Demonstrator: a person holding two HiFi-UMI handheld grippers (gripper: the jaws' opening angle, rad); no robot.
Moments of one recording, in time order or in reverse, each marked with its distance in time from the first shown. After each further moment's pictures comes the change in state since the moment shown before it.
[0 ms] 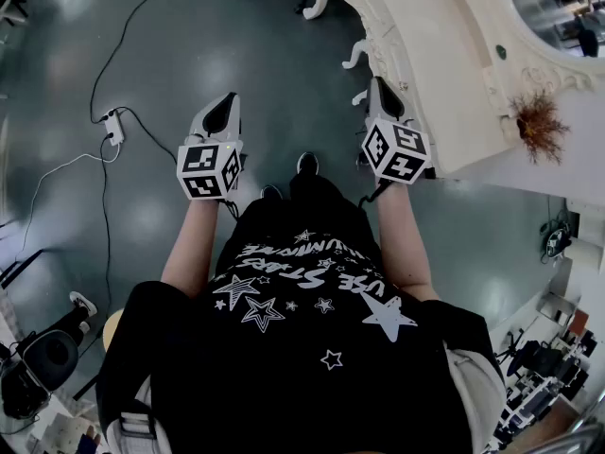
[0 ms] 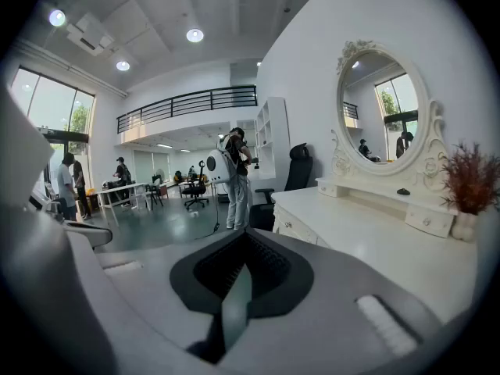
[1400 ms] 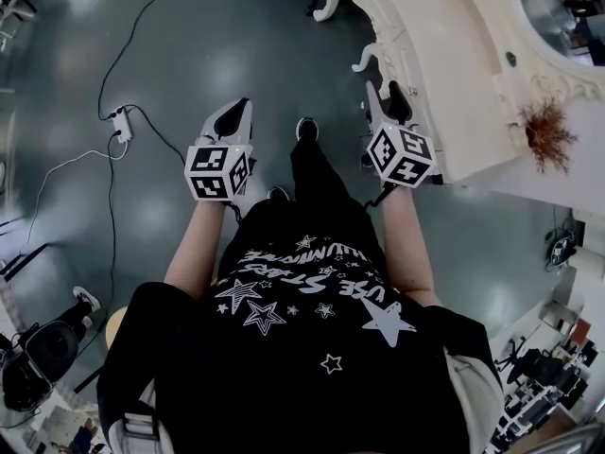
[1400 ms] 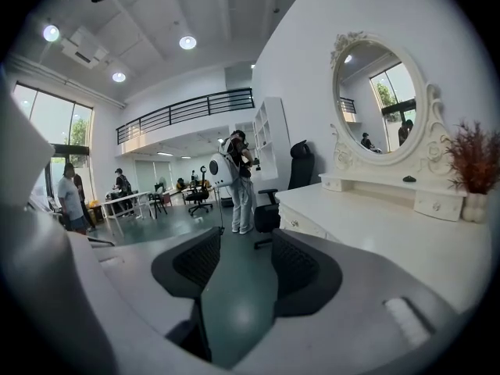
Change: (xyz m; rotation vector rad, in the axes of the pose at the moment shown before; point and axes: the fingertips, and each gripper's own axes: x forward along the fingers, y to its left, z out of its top) left arm 0.003 -0.005 -0.010 -0.030 0.061 -0.029; right arm 0.012 0.005 -0.005 0.068 -0.009 0.041
